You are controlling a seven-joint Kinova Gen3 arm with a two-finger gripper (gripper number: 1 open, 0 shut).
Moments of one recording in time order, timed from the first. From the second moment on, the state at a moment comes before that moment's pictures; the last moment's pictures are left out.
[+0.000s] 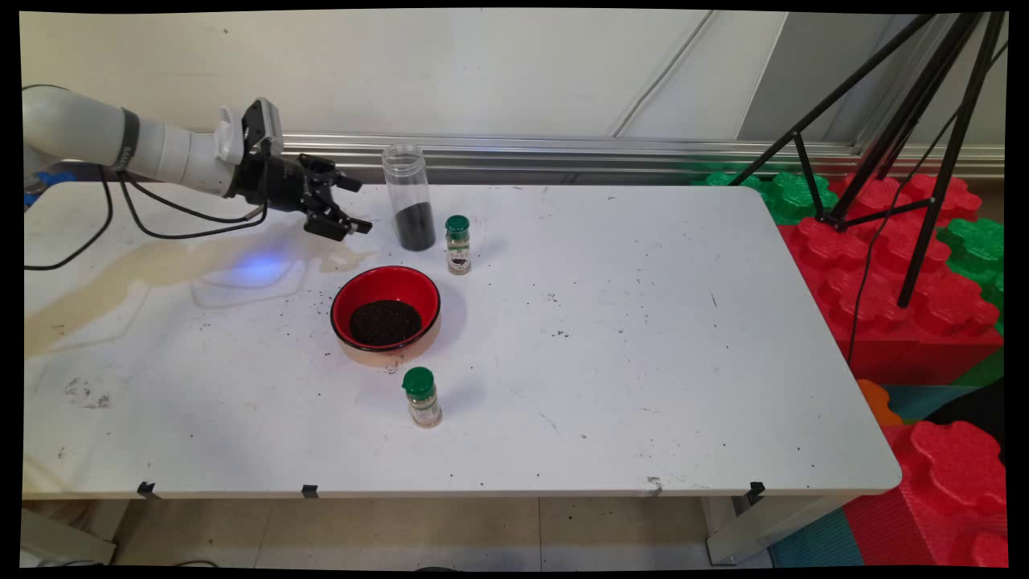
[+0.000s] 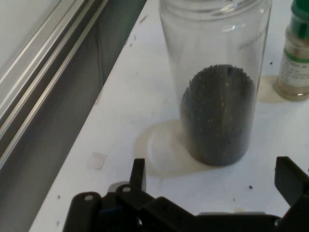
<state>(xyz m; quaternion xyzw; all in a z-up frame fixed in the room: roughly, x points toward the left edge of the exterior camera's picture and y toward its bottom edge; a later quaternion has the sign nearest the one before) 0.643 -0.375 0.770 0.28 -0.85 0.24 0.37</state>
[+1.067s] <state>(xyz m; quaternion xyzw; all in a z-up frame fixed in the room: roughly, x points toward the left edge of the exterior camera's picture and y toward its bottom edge) 0.650 -0.408 0.737 0.23 -0.84 0.21 0.45</state>
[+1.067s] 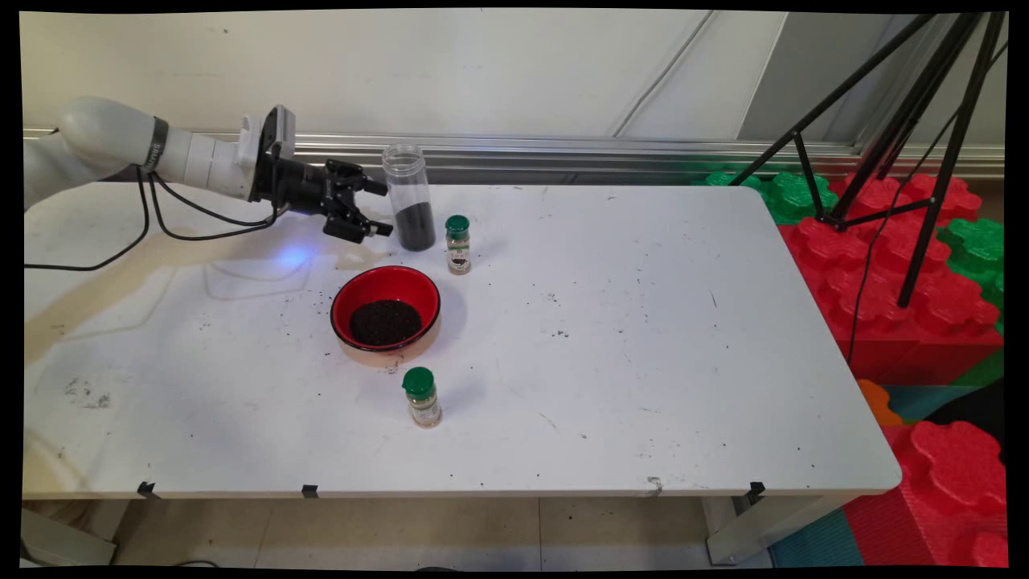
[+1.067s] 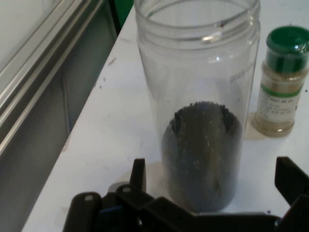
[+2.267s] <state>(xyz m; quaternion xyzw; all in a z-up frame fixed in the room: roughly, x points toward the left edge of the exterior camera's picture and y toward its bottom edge) 0.643 -0.430 0.703 0.24 -0.80 0.19 0.52</state>
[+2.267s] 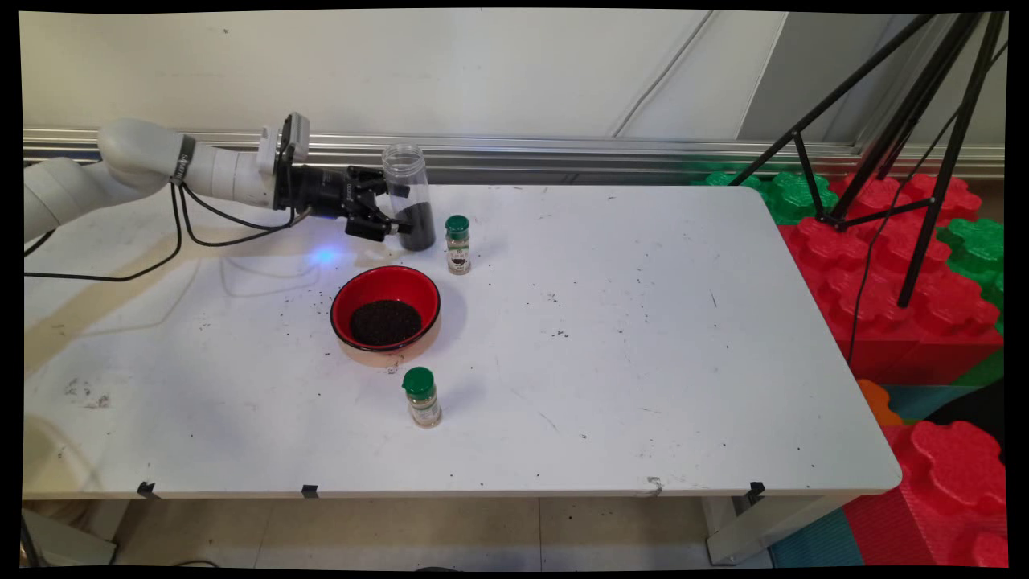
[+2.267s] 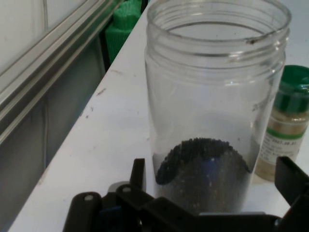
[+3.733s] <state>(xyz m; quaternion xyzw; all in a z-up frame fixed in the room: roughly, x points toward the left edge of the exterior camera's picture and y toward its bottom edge) 0.641 -0.431 0.692 0.23 -0.78 0.19 0.54</state>
